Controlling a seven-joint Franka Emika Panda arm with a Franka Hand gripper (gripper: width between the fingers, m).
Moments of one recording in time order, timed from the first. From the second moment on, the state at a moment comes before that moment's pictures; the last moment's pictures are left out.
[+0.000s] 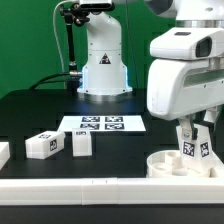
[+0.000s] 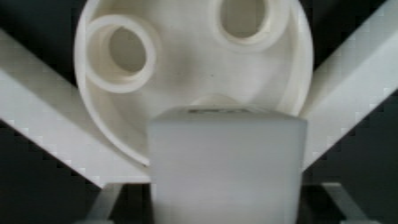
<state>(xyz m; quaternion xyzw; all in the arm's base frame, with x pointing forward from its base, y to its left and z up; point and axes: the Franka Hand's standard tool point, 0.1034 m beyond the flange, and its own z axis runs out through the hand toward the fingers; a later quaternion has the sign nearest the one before) 0.636 0.107 0.079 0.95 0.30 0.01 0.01</state>
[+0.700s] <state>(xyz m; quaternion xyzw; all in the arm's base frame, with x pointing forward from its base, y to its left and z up) 0.635 0.111 0.079 1.00 0.07 0.01 -0.01</state>
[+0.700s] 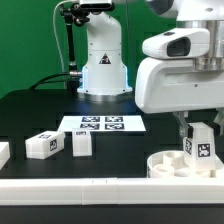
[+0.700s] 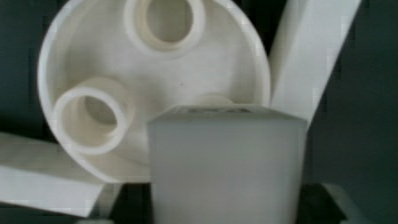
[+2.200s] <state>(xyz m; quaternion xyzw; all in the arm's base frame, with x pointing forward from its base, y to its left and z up) 0.636 0.110 0.078 0.87 -0.48 -0.04 -0.09</state>
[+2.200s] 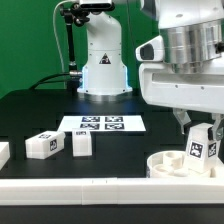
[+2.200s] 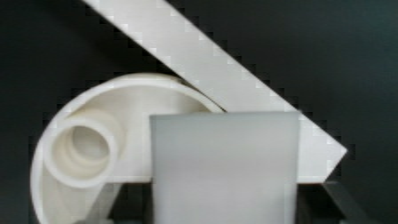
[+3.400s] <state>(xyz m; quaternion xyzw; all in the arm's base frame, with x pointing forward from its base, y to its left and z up) 0.639 0.111 0.079 0.62 -0.77 -0.10 -0.14</state>
